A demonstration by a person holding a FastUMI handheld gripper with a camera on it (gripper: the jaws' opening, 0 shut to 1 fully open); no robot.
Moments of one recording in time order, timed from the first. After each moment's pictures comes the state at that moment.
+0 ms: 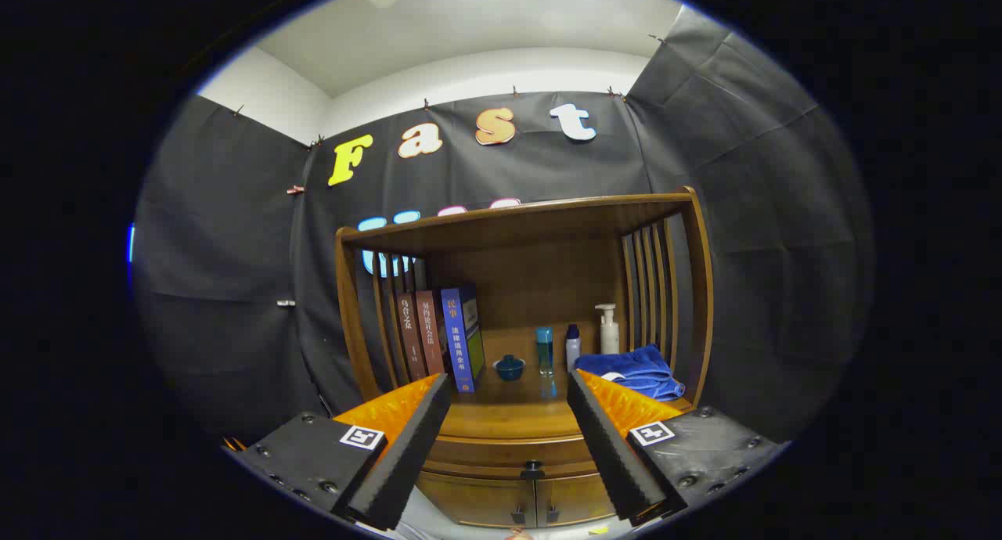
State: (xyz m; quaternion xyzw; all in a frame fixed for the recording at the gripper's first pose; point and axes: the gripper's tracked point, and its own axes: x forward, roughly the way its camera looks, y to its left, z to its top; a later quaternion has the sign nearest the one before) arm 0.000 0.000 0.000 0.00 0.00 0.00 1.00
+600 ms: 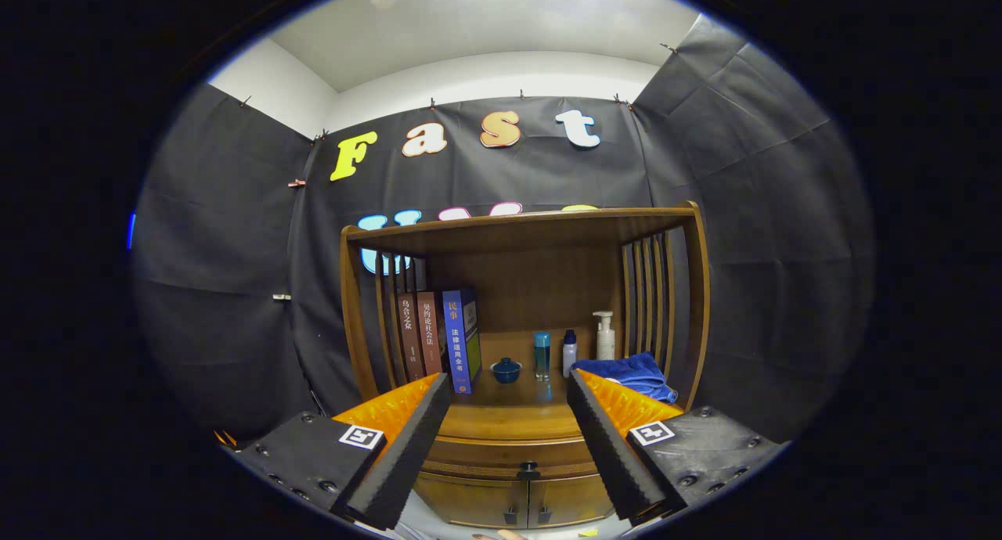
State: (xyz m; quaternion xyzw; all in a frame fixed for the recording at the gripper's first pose) arm -0.007 0.006 0.012 -0.01 -0.02 -0.01 1.00
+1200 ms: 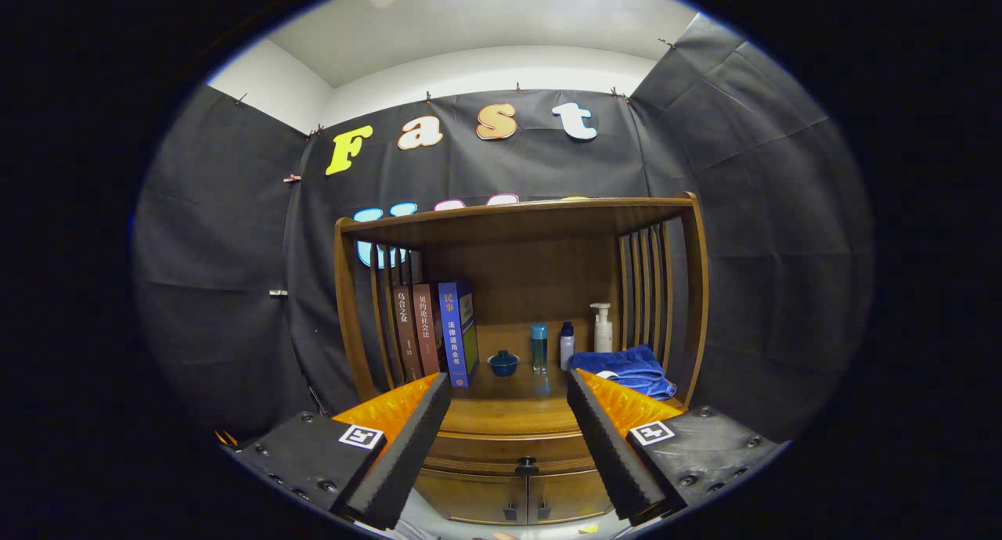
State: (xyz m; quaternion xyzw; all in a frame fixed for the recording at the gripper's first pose) arm -0.003 0.002 0.004 0.00 0.00 -0.01 1.00
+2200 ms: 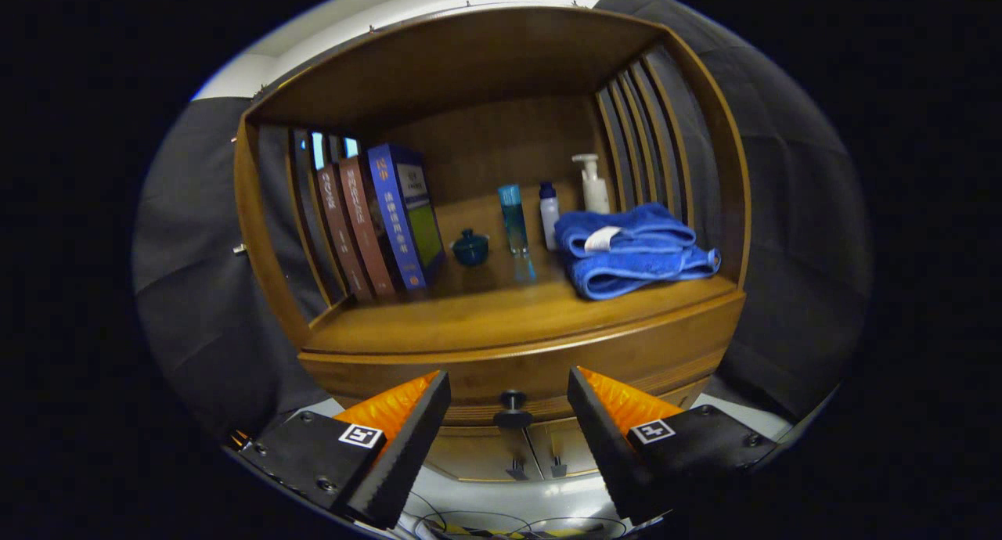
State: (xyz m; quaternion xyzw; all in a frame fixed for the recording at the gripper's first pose) arm 0.088 -0.039 -0.217 0.06 0.19 -0.05 0.98
